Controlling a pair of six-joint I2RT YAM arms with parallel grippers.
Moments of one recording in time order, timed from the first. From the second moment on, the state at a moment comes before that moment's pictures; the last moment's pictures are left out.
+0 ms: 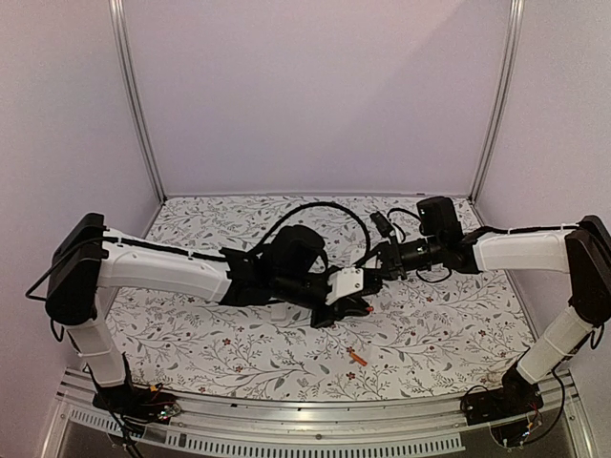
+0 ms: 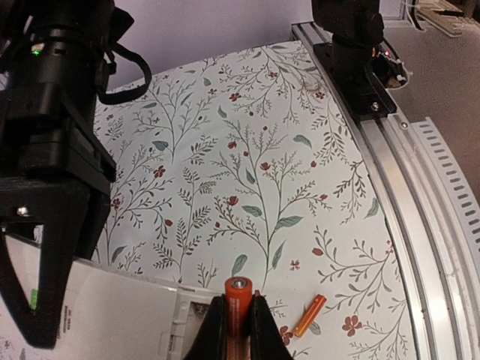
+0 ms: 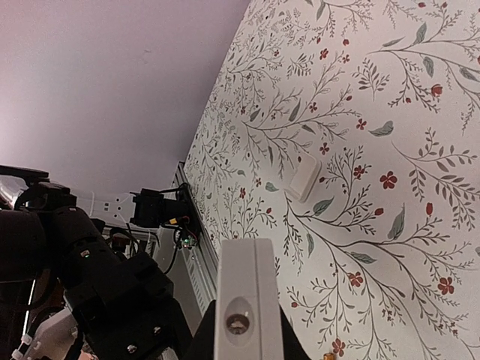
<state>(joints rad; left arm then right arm) -1.11 1.80 1.18 0.06 0.35 0.46 0.56 1.58 0.88 0.12 -0.88 0.64</state>
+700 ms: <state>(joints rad) -1.11 1.81 1.18 0.07 0.33 0.51 0.58 1.58 0.88 0.12 -0.91 0.63</state>
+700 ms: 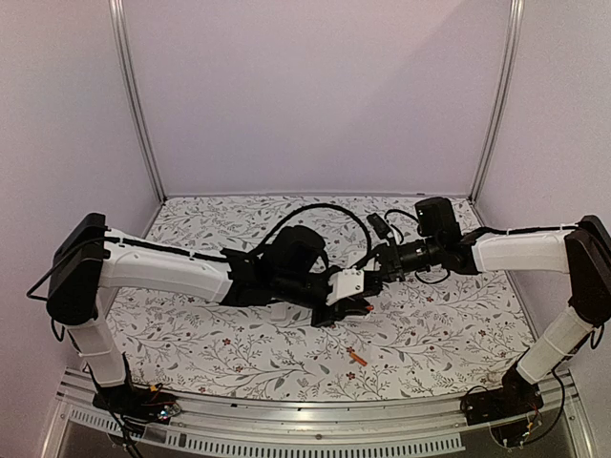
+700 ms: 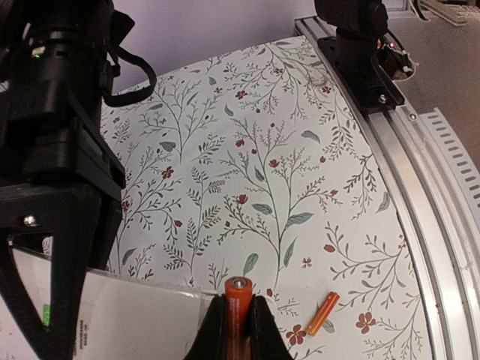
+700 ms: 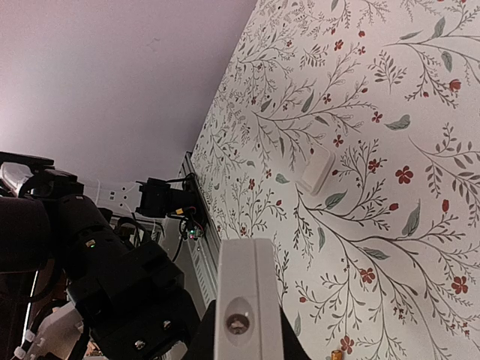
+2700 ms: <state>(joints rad) -1.11 1.63 1.11 0.12 0.11 0.42 0.58 1.62 0.90 0.15 -0.91 0.63</state>
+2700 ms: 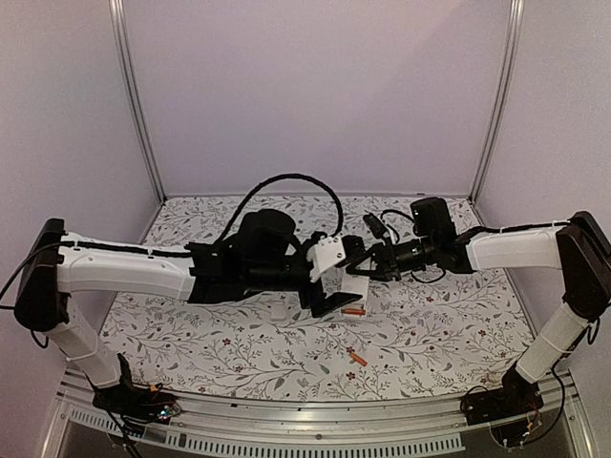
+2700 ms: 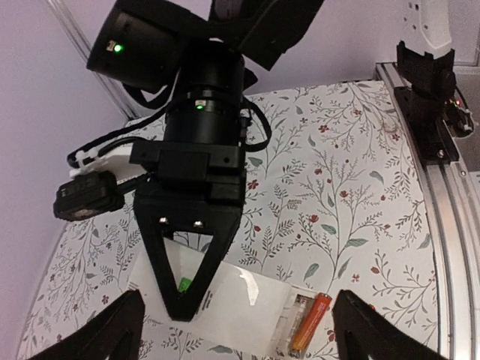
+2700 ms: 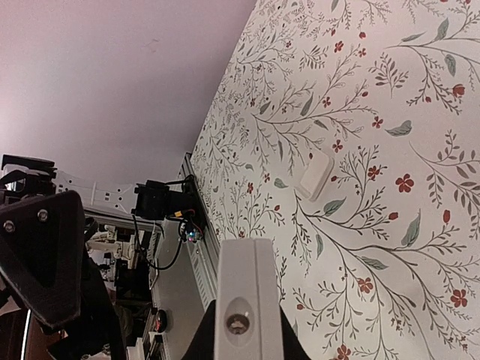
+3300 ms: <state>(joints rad) -0.96 1.50 0.94 0.17 0.25 -0.38 0.58 1.62 0.96 0.15 -0.89 0.64</state>
